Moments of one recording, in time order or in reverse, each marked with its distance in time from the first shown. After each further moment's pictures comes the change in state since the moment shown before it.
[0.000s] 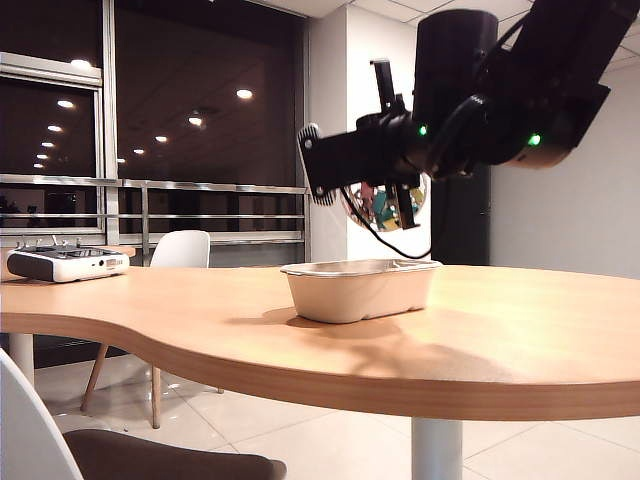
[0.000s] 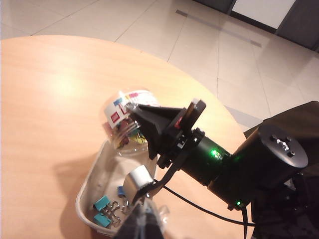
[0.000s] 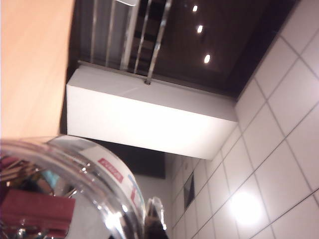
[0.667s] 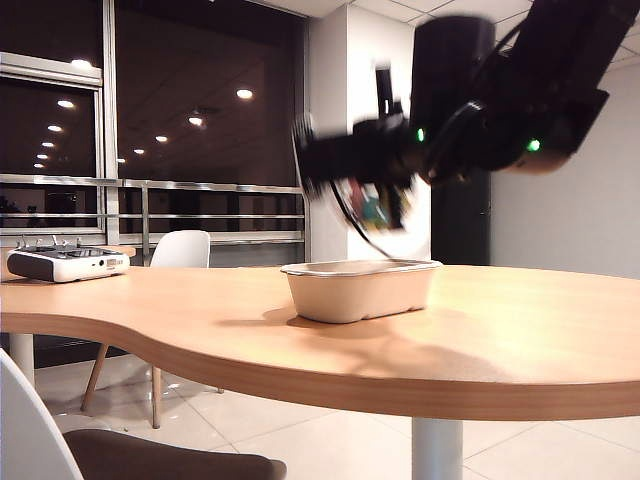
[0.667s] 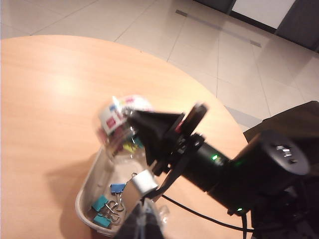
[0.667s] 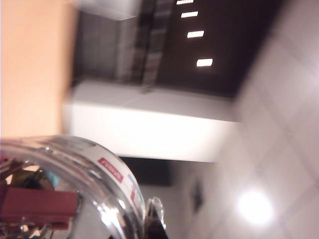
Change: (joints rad) left arm 0.000 0.000 0.000 0.000 0.000 0.000; right arm 0.019 0.005 -0.011 0.051 -0.024 0.092
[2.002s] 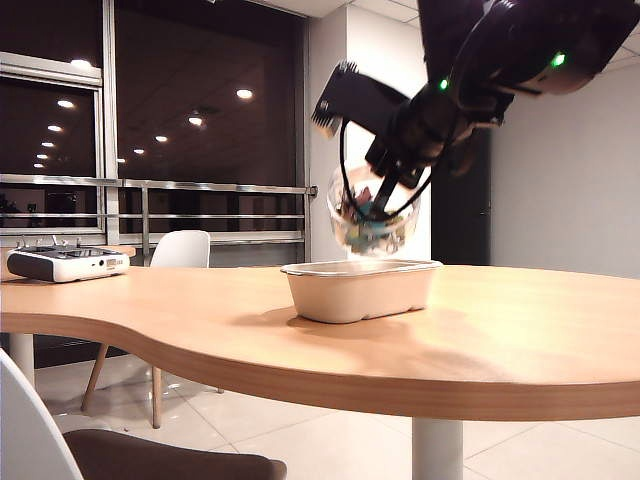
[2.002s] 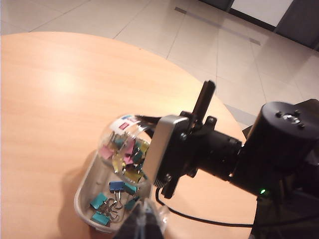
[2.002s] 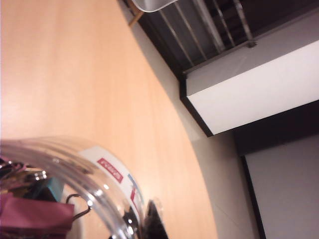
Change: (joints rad) left arm 0.000 0.000 0.000 -0.008 0.005 -0.001; right arm -0.034 -0.169 0.008 -0.503 0.023 0.735
